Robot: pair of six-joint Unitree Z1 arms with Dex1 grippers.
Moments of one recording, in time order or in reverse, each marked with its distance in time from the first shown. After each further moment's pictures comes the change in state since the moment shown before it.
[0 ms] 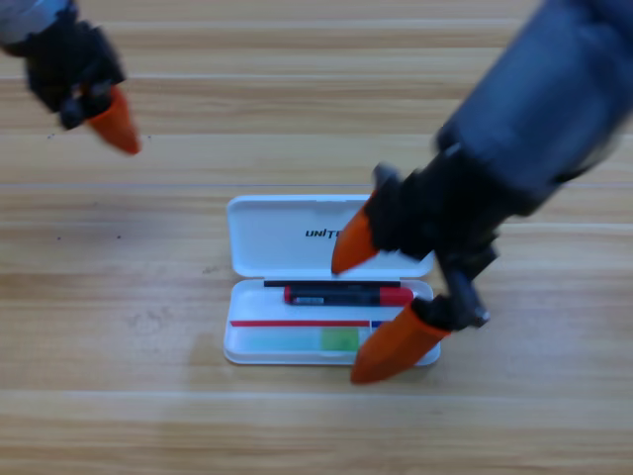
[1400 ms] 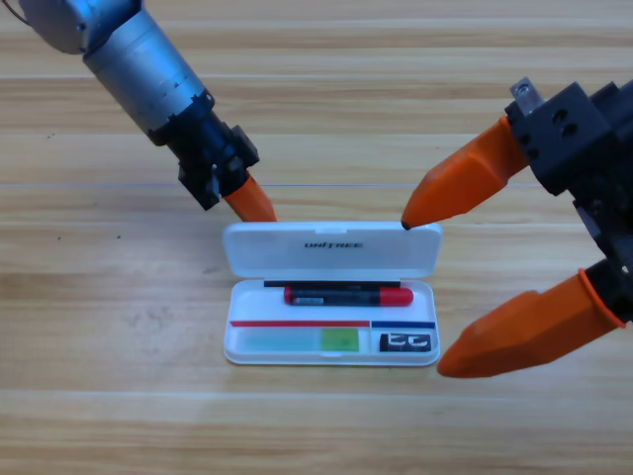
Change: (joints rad) arm 0 -0.022 0.329 -0.072 -0.007 -0.497 0.039; arm 1 0.000 -0.308 0.164 -0.088 0.083 0.139
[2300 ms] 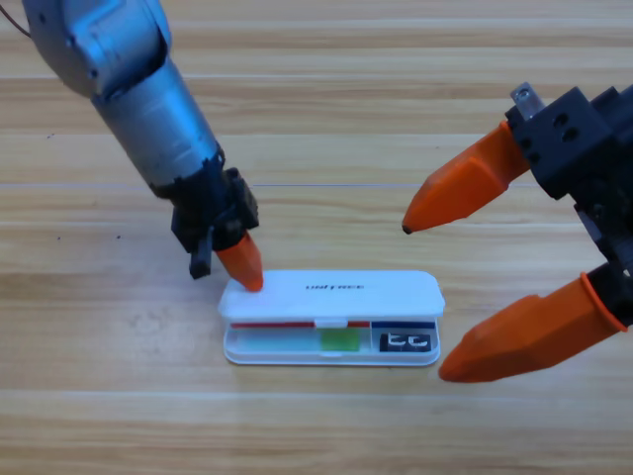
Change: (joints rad) arm 0 -0.156 -0.122 0.221 -0.145 0.265 -0.029; arm 1 0.000 0.000 0.005 0.000 0.004 0.002
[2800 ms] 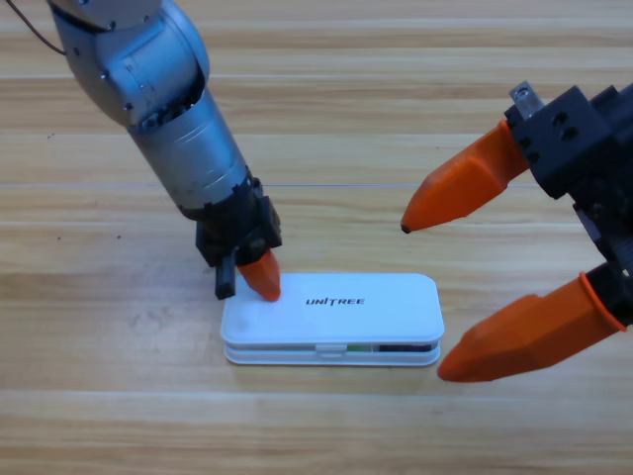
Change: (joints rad) arm 0 -0.089 0.000 0.037 -0.095 0.112 -0.055; arm 1 0.000 0.000 0.000 -0.003 0.001 0.000
